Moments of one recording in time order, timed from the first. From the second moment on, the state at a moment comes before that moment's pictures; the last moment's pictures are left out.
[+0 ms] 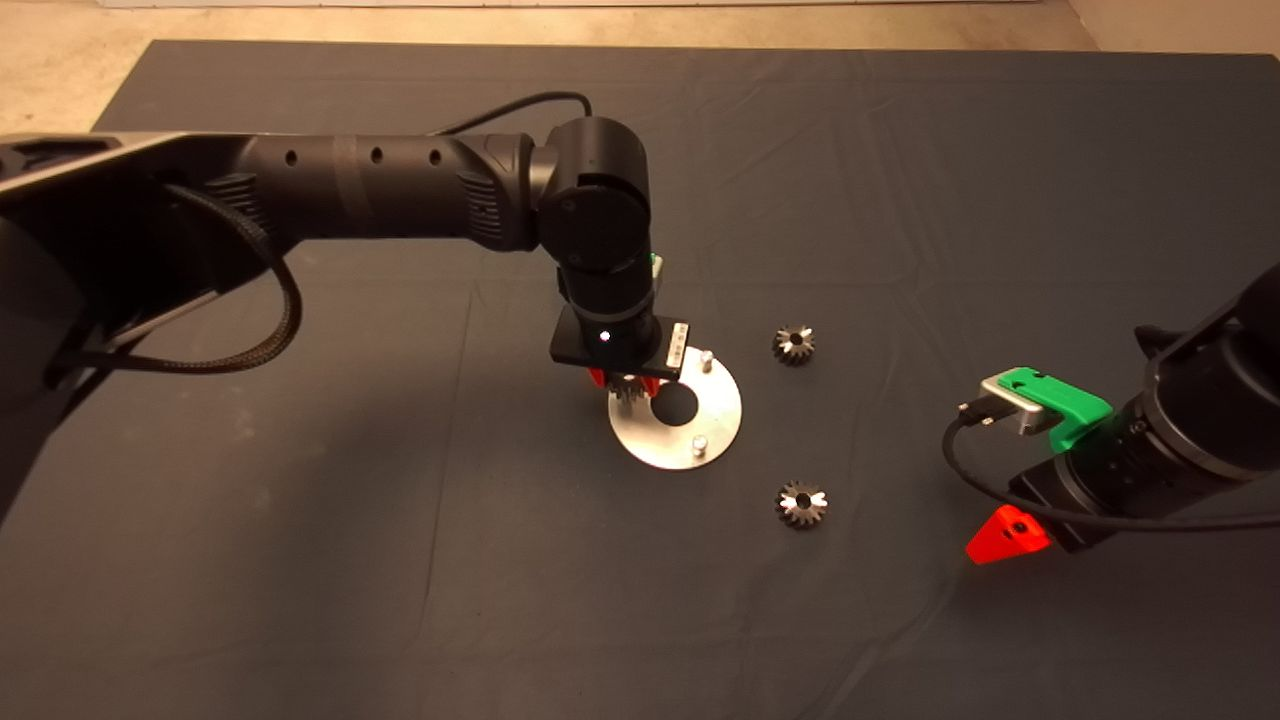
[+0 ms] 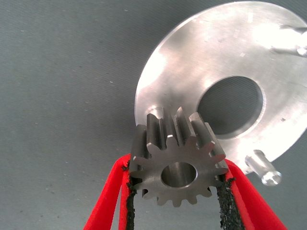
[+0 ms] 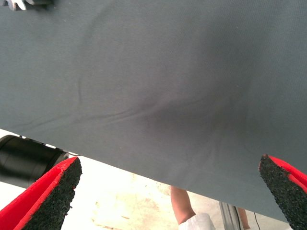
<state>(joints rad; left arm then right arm) -0.41 2.83 -1.26 0.29 1.46 -1.37 0.40 2.12 -0.58 -0.10 -1.53 1.21</state>
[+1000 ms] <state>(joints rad) -0.39 2.83 -1.26 0.31 1.47 -1.36 0.40 2.12 -0.58 -0.10 -1.53 1.21</state>
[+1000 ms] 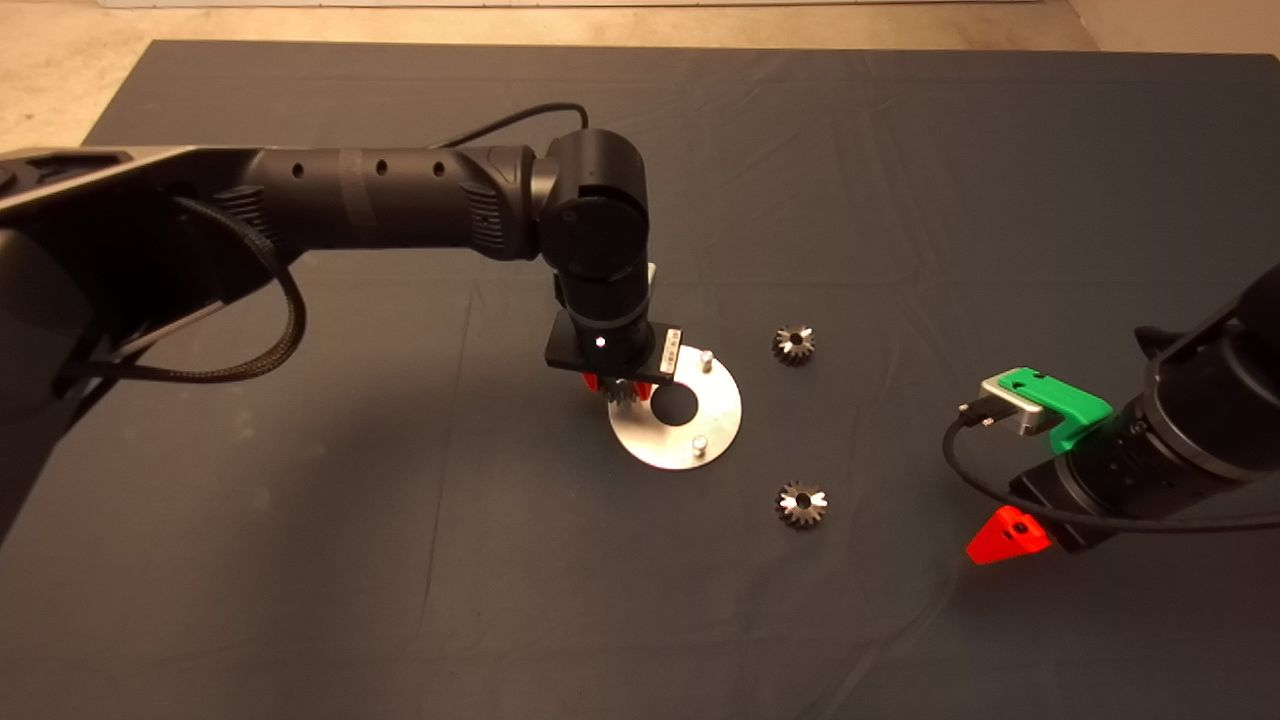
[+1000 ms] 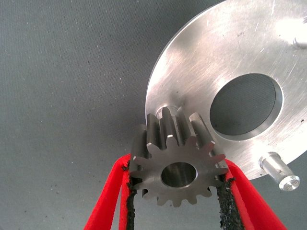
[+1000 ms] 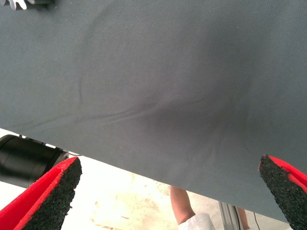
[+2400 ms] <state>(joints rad) -0.37 2.83 -1.27 0.32 1.47 -1.36 0.40 2.12 -0.57 -0.10 -1.53 1.21</state>
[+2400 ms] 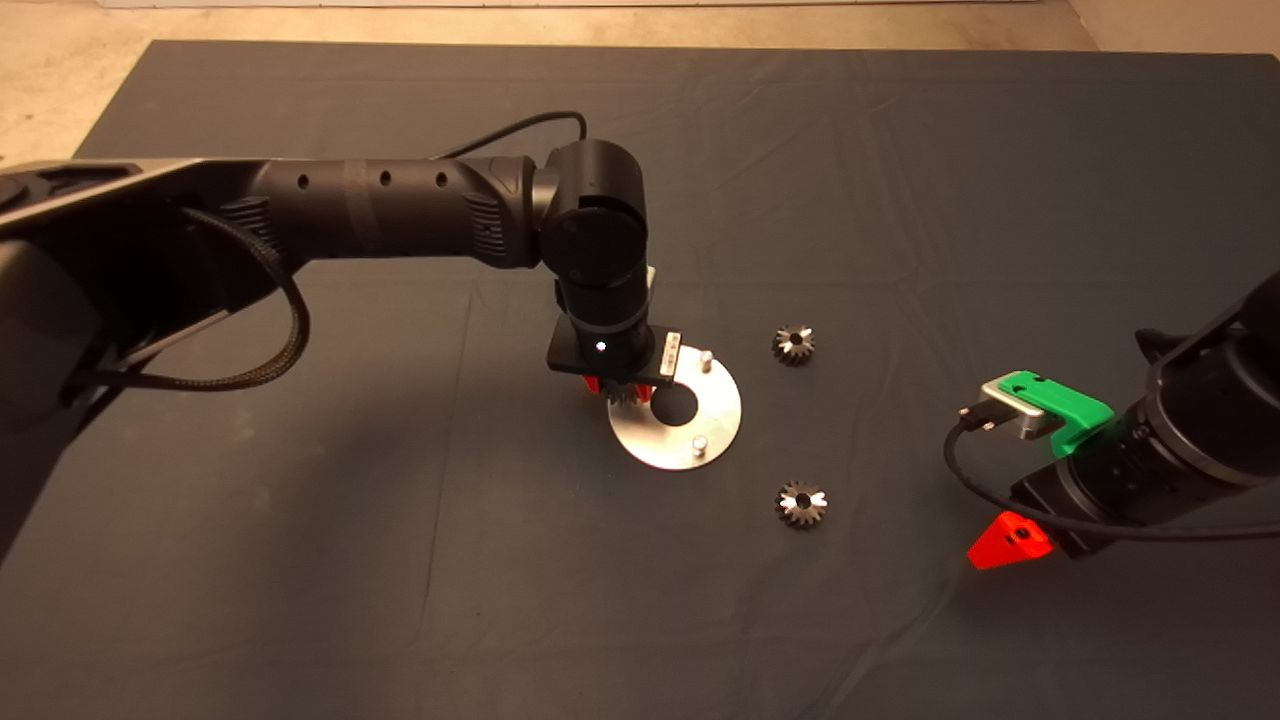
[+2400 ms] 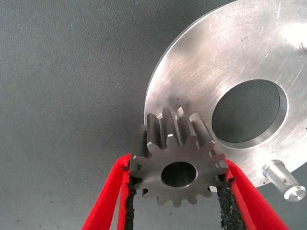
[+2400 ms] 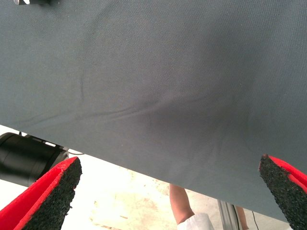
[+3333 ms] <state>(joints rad) -0.56 2.72 -0.97 0.27 1.50 -1.46 0.40 2.18 -0.74 -0.10 -1.53 1.12</state>
